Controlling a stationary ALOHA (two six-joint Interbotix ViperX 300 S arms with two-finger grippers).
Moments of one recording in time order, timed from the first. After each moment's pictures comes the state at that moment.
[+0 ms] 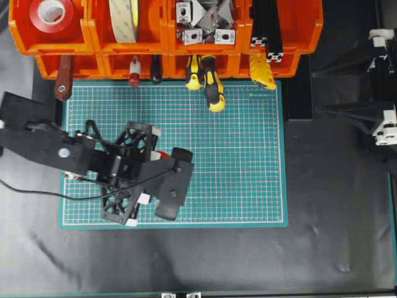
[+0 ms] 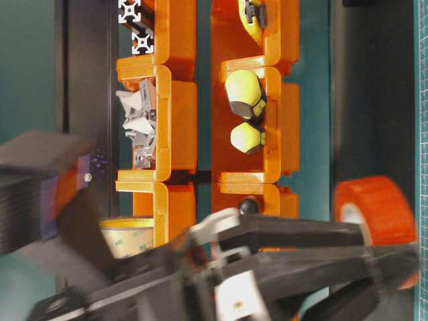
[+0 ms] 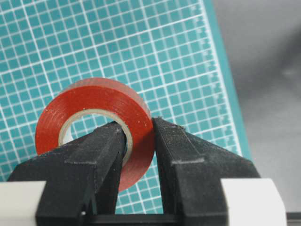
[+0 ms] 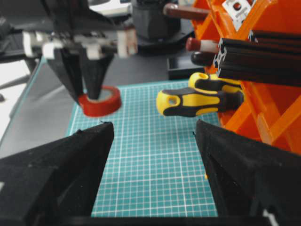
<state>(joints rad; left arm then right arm) -0.26 0.07 0.31 0.08 0.73 -0.02 0.00 -1.09 1.17 0.02 0.08 0.09</state>
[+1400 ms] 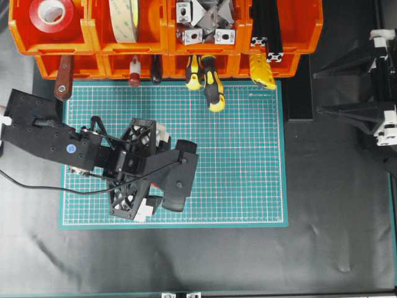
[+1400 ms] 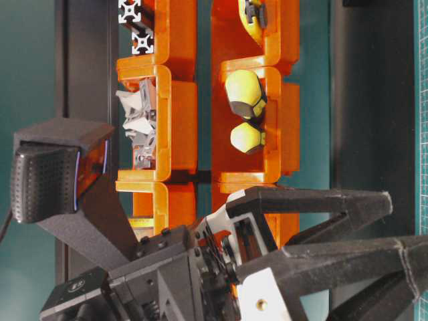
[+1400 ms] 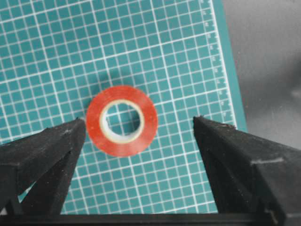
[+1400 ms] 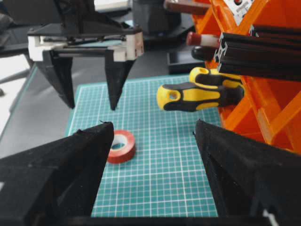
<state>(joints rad) -0.24 0.08 0.31 0.08 0.69 -0.05 0.00 -1.09 1.17 0.02 0.11 0.09</state>
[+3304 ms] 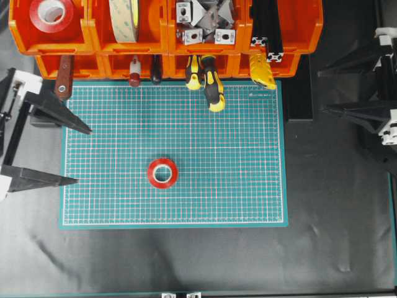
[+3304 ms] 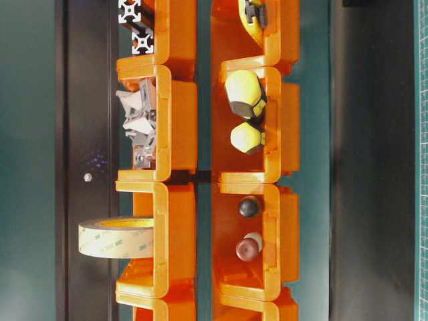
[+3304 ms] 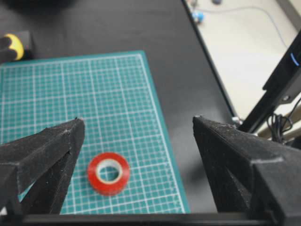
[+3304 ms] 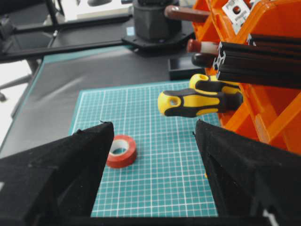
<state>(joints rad) -0.25 -0.71 0.77 0.08 0.29 -0.15 0.00 -1.12 1.16 0.02 0.12 0.09</state>
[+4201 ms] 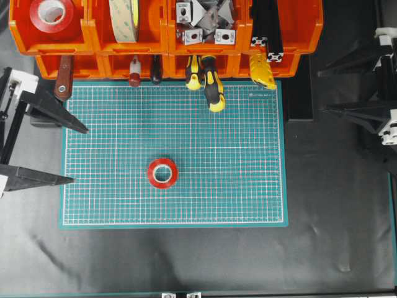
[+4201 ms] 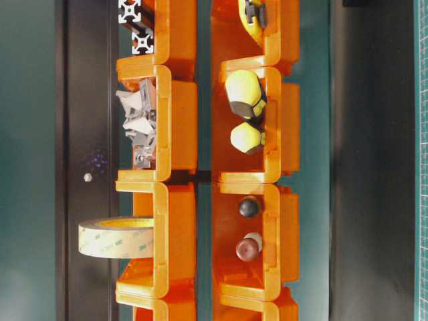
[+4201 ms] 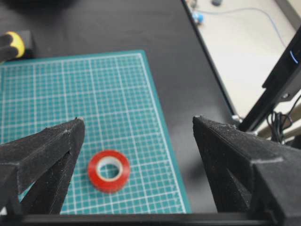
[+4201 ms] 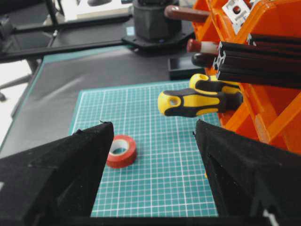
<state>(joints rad) -0.25 -0.72 0.78 0.08 0.29 -0.15 0.00 -1.12 1.16 0.02 0.12 0.09</state>
